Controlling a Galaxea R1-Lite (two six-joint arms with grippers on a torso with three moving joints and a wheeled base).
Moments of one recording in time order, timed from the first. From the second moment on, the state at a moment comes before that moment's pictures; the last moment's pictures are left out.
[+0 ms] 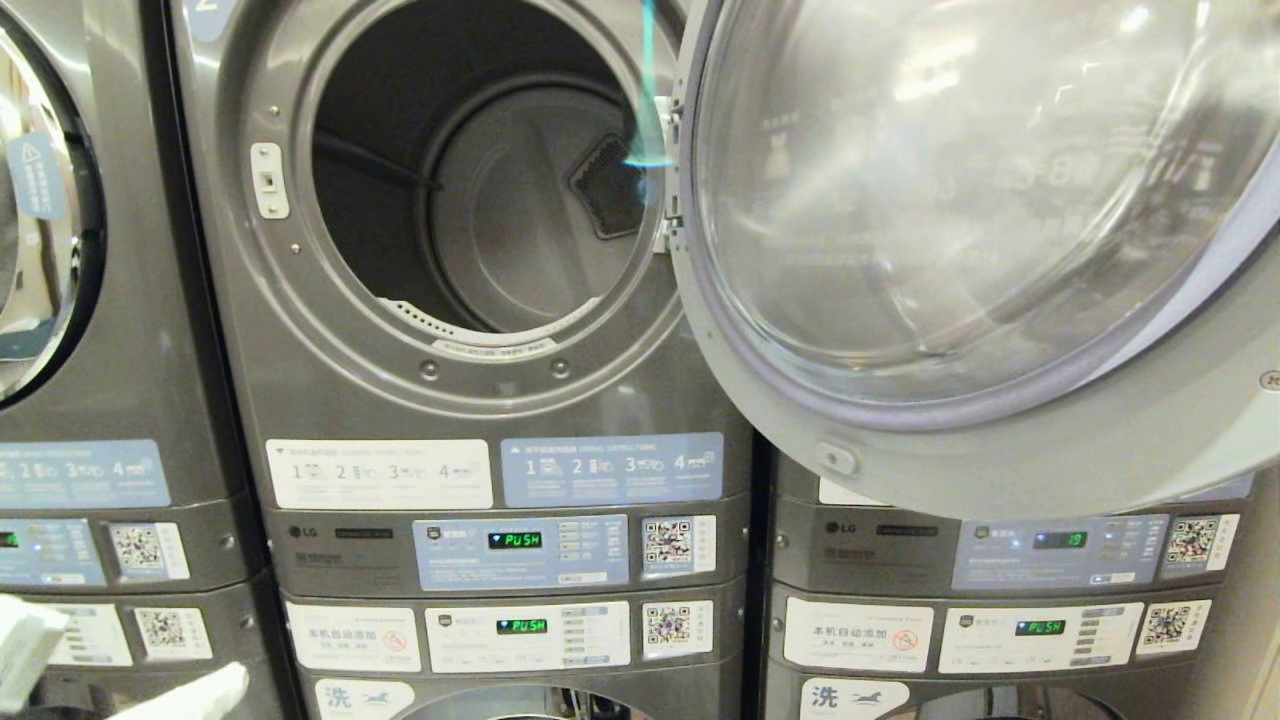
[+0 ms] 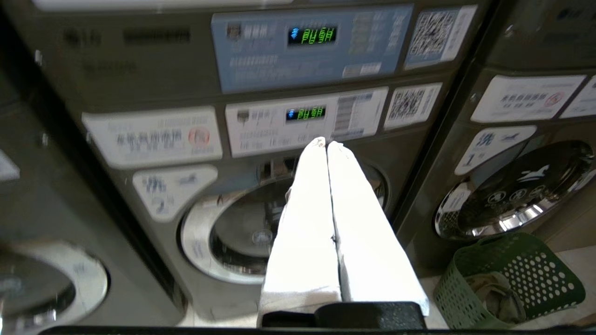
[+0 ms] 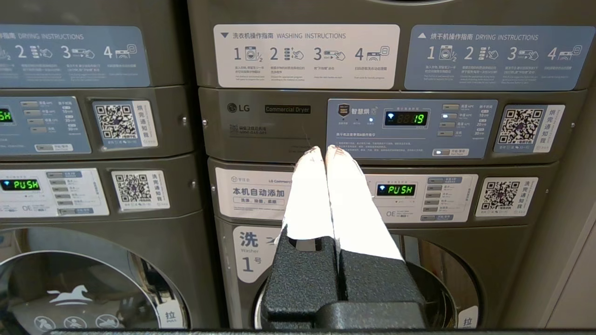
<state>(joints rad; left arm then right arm) 0.01 0.87 -0.08 -0.36 -0.22 0.03 0.00 0.00 0.00 0.00 0.00 0.01</state>
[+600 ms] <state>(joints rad) 0.02 0.20 -0.01 0.01 -0.03 0.07 0.00 0.00 0.00 0.00 0.00 0.01</state>
